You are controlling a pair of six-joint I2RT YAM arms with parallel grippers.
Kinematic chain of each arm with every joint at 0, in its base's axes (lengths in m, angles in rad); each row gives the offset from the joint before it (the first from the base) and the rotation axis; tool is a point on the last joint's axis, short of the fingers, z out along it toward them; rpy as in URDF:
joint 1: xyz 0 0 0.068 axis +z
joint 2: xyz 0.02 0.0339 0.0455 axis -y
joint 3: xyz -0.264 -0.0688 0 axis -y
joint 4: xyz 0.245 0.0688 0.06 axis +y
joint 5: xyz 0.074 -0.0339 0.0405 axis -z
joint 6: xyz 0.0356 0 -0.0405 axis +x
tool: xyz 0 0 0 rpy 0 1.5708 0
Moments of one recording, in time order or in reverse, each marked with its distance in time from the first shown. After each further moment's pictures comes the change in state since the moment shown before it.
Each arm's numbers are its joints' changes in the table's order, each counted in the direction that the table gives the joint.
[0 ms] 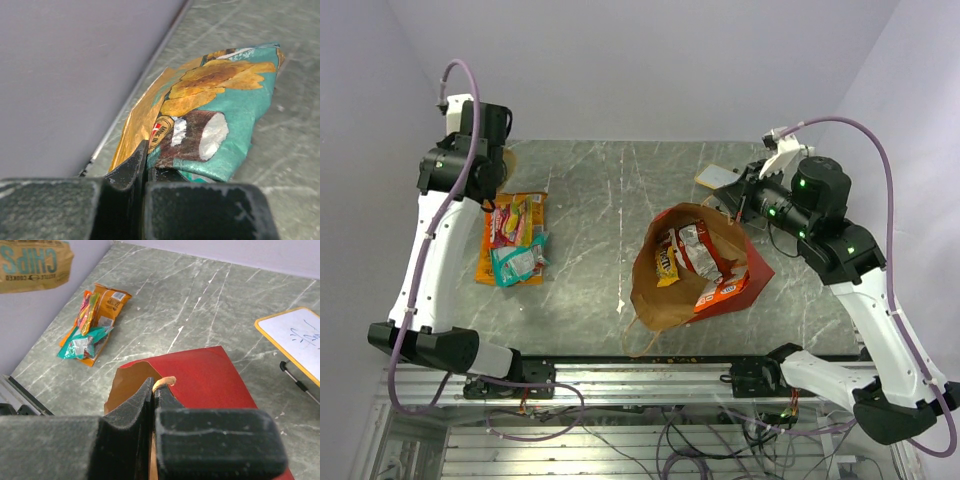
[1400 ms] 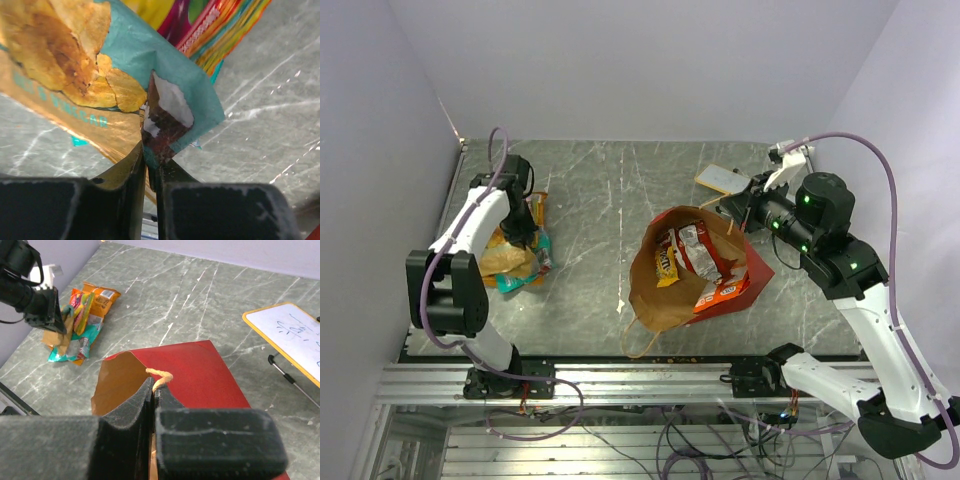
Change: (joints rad) left arm 0.147 -0.211 -0.481 -0.151 0.554 -0.156; right arm 0.000 0.087 -0.103 -0.028 0.045 -0.024
